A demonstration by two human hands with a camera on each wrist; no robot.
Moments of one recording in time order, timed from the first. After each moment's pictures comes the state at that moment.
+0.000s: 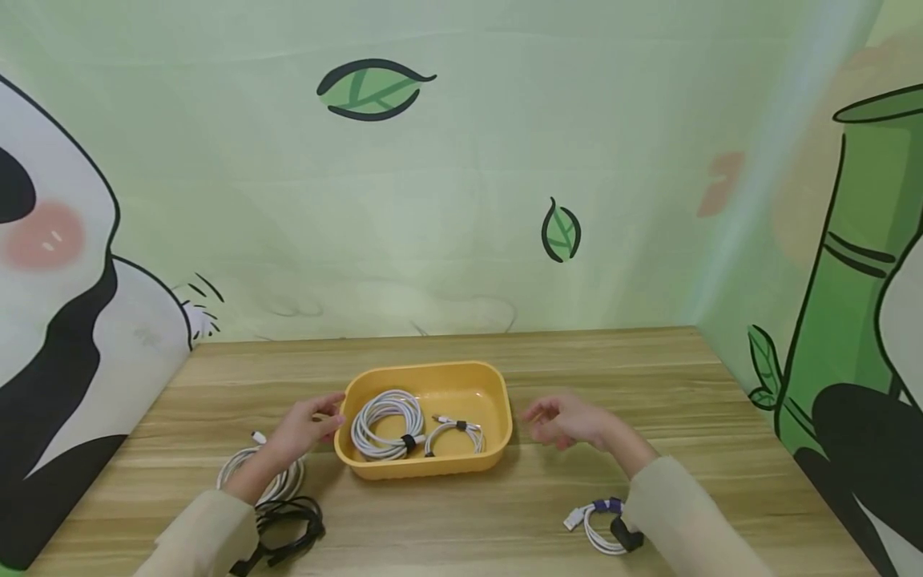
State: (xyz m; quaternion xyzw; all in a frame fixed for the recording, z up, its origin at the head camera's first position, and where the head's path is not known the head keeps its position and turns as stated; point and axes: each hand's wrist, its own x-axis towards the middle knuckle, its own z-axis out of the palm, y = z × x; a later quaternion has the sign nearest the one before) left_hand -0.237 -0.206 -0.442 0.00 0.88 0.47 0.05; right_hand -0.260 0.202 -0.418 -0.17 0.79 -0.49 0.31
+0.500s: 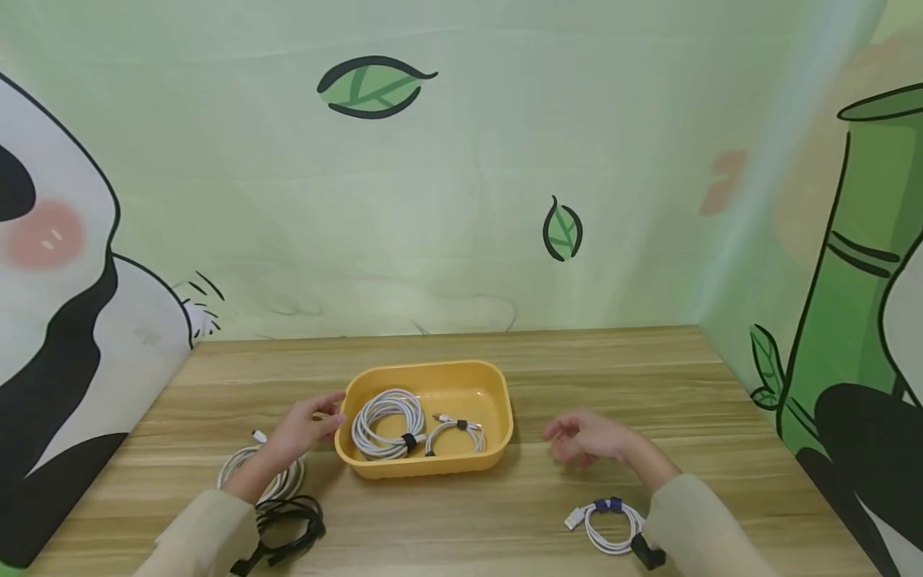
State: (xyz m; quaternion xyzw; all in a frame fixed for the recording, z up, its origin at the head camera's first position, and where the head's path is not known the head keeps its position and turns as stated) left_hand -0.236 -0.207 -0.443 -0.01 0.88 0.47 0.05; right_hand -0.249 0.226 -0.433 -0.17 0.79 -0.48 0.33
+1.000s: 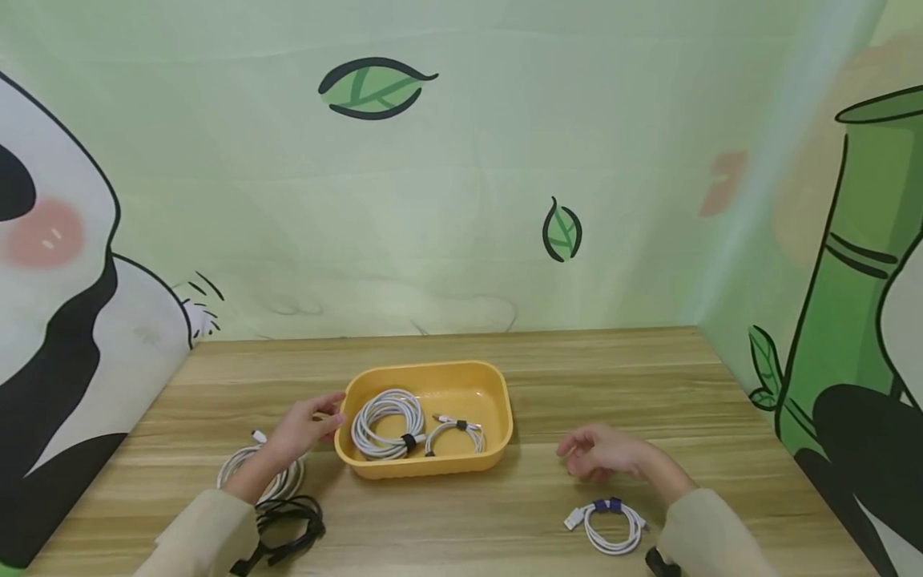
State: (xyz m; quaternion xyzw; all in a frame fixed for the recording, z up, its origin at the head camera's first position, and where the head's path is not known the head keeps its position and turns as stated) left_hand -0.236 -0.207 -0.443 0.00 0.88 0.47 0.05; right_hand -0.239 0.244 -0.443 -0.16 0.79 -0.48 0.35
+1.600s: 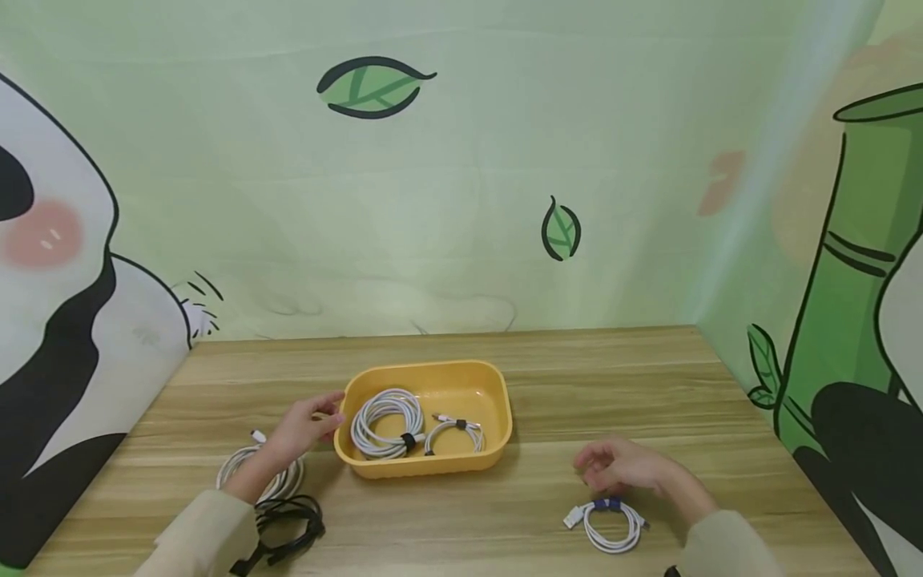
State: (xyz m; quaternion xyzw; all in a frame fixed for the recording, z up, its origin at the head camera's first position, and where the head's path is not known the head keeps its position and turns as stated) left_hand -0.237 -0.207 -0.444 -0.01 0.88 0.47 0.05; right_hand -0.226 0.268 -0.455 -0.20 0.77 -0.50 0.34
